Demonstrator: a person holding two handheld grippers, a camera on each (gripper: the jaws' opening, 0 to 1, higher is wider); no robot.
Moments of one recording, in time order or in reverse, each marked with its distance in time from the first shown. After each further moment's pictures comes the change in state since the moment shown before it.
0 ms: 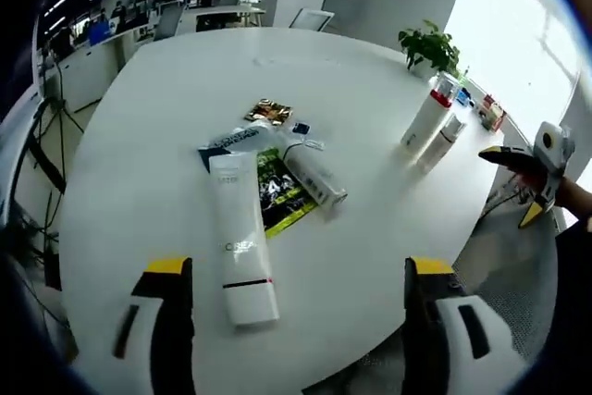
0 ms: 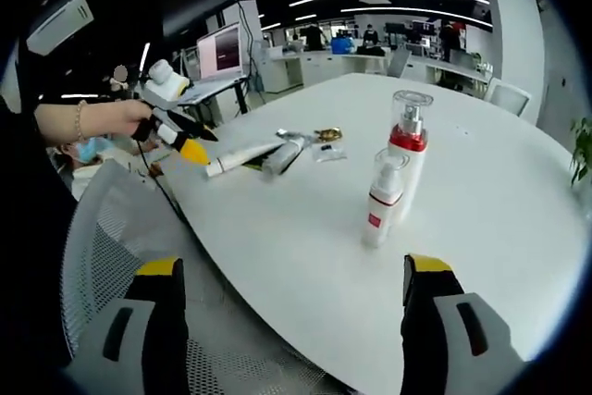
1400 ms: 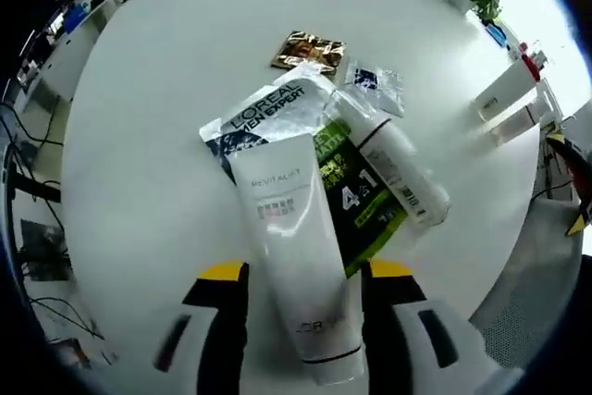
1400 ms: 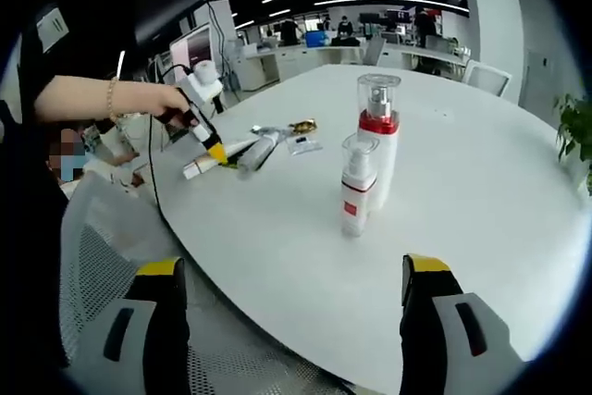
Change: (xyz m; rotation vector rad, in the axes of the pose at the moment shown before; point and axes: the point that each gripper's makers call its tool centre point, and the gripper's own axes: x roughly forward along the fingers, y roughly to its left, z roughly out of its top) left arm 0.068 0.063 0.013 0.078 0.386 0.120; right arm -0.001 -0.015 -0.007 0.079 0.028 -0.078
